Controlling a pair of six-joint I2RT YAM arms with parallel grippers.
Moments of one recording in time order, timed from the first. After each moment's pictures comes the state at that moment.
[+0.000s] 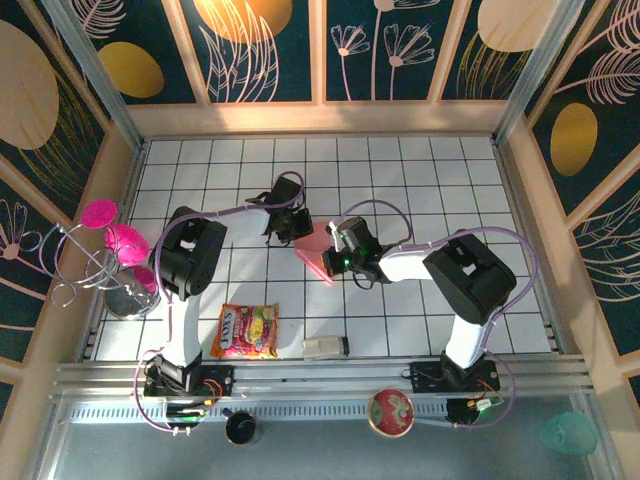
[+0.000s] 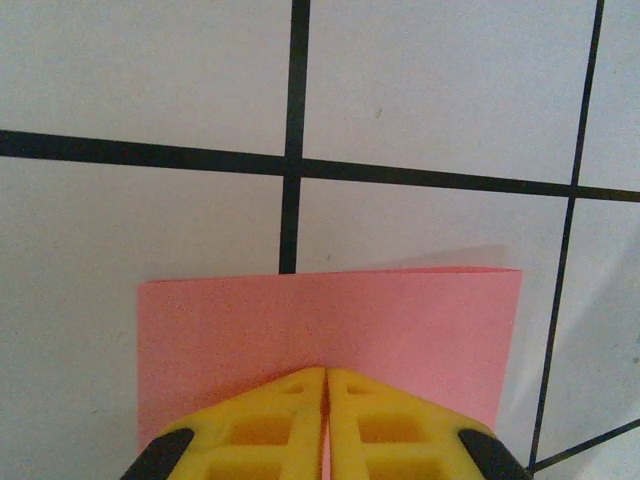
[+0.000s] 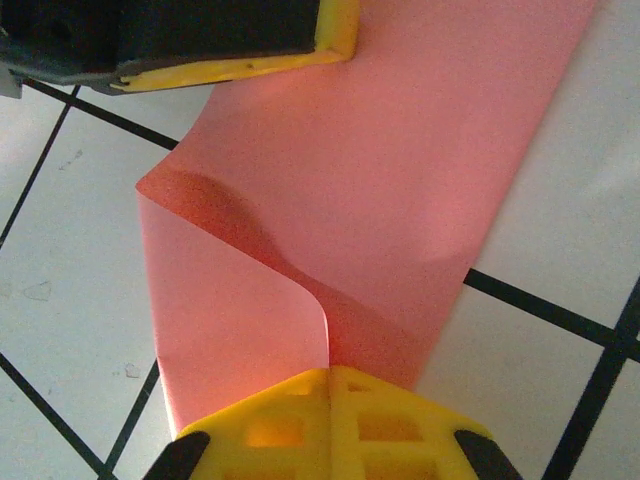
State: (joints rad) left arm -0.52 2.05 1.28 -0.25 0.23 -0.75; right arm 0.73 1.79 0.79 0.20 -0.16 0.37
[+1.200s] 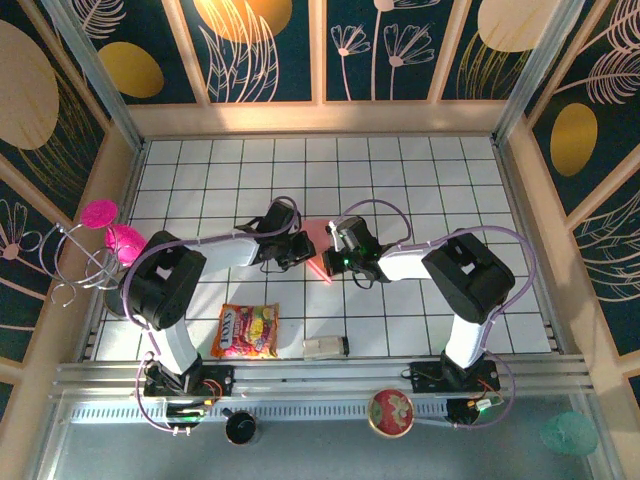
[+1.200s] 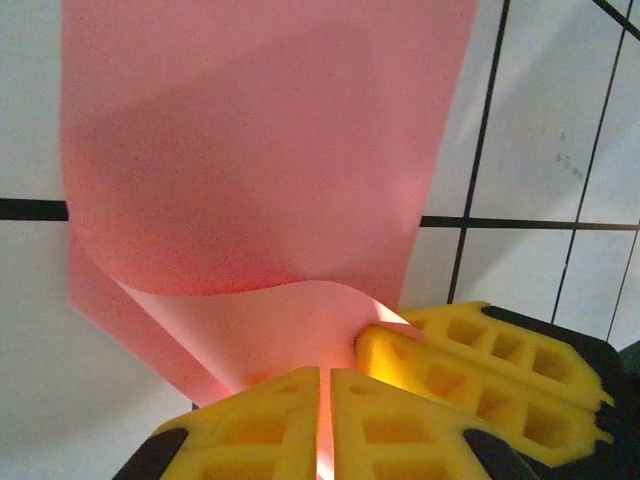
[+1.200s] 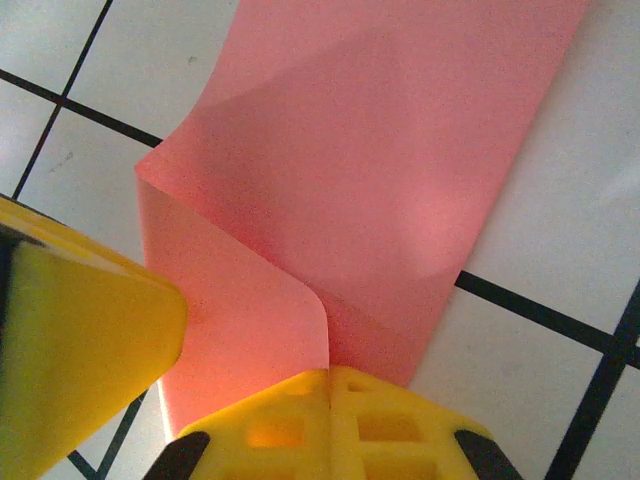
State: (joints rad) left arm -0.61 1.79 0.96 -0.13 0.31 -0.95; right arm 0.73 1.80 0.80 0.19 -0.16 0.37
